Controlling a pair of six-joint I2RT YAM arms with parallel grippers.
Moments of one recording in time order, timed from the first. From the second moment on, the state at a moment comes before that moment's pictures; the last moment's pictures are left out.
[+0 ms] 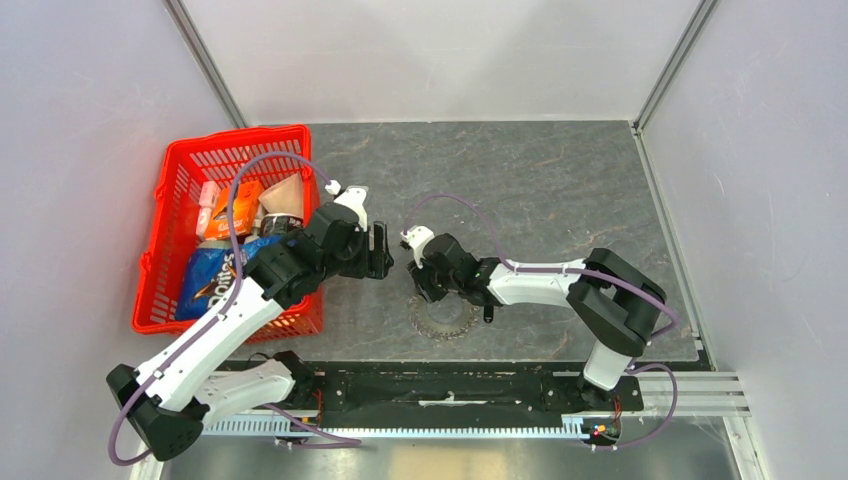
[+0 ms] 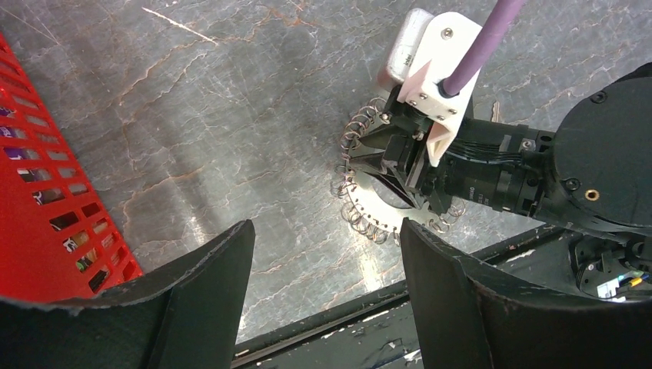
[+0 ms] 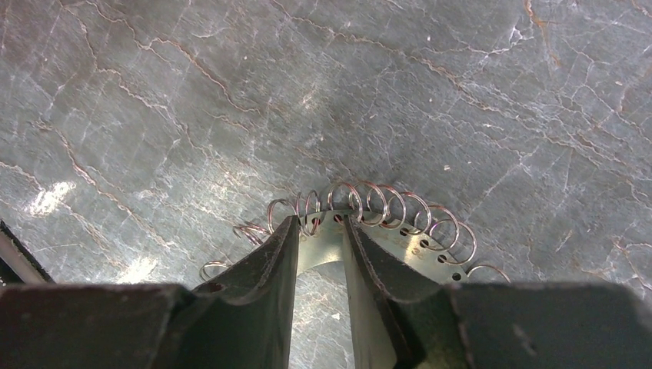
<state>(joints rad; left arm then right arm) -0.71 1.00 1.05 -0.80 -0.15 -0.47 0.96 1.72 0.92 0.07 0.01 0.16</state>
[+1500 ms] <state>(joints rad) -0.70 0.99 1.04 -0.80 -0.14 -0.46 0.97 1.77 0.94 0.04 0.00 0.17</state>
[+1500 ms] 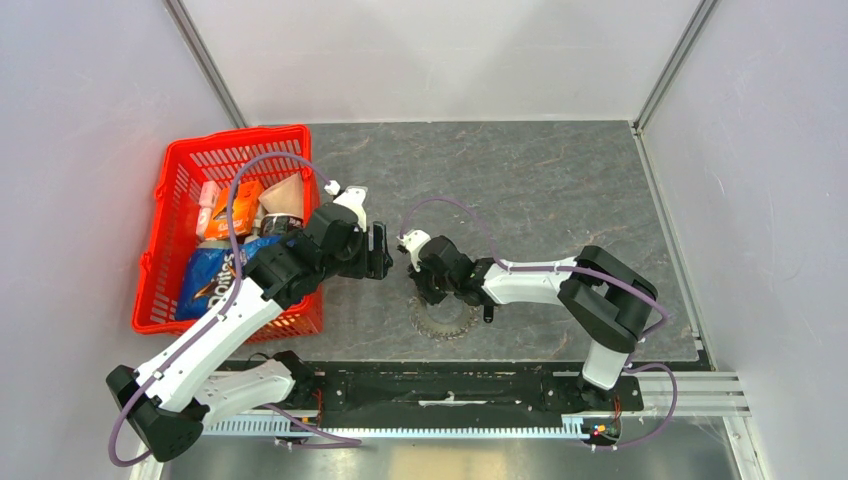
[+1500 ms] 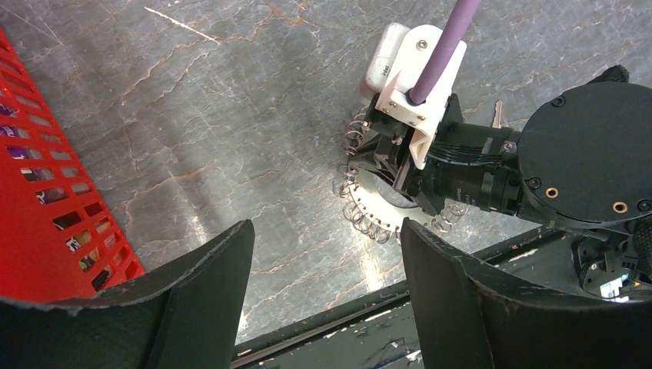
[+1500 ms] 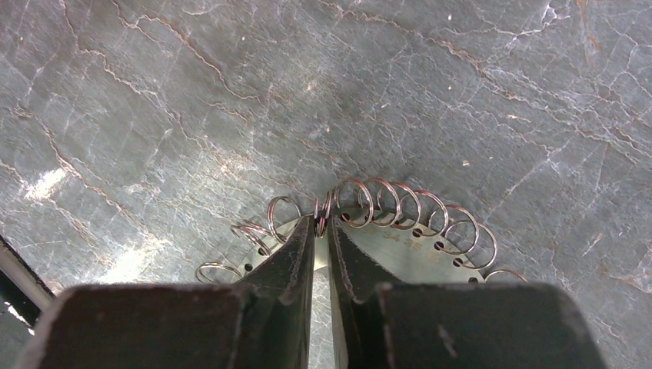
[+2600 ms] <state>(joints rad) -0.70 0.88 1.03 -0.72 0.08 -0.46 0.99 1.38 0.91 -0.09 -0.08 0.15</state>
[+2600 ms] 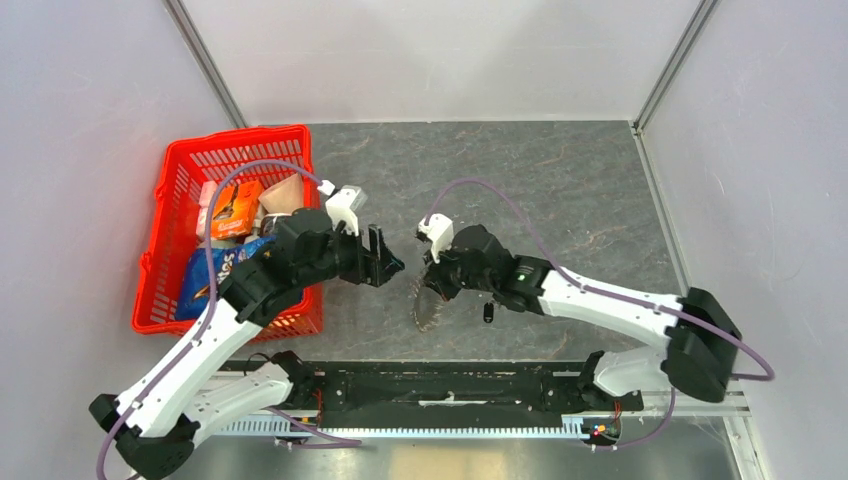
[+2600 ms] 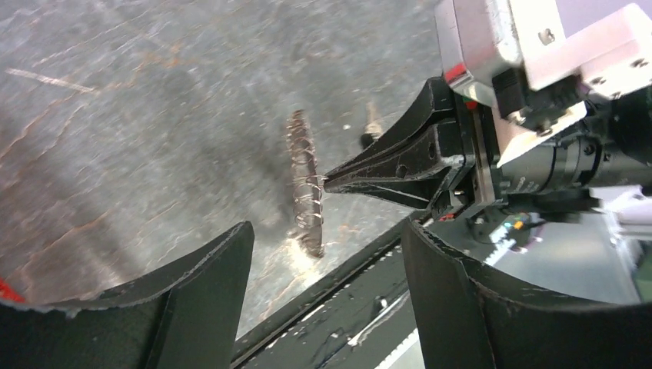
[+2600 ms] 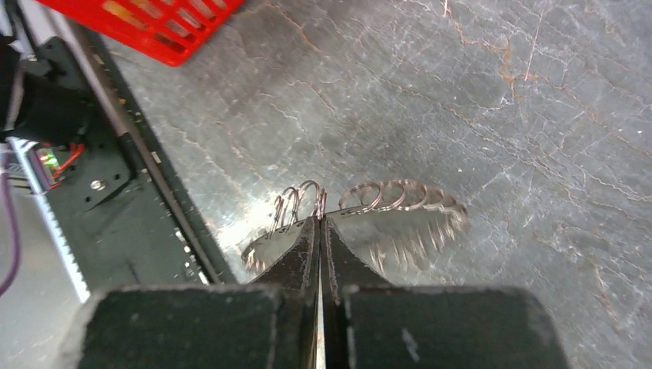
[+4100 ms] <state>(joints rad) -0.70 0.83 0.89 0.14 0.72 -0.68 0.99 0.91 1.24 -0.61 -0.41 -0.07</state>
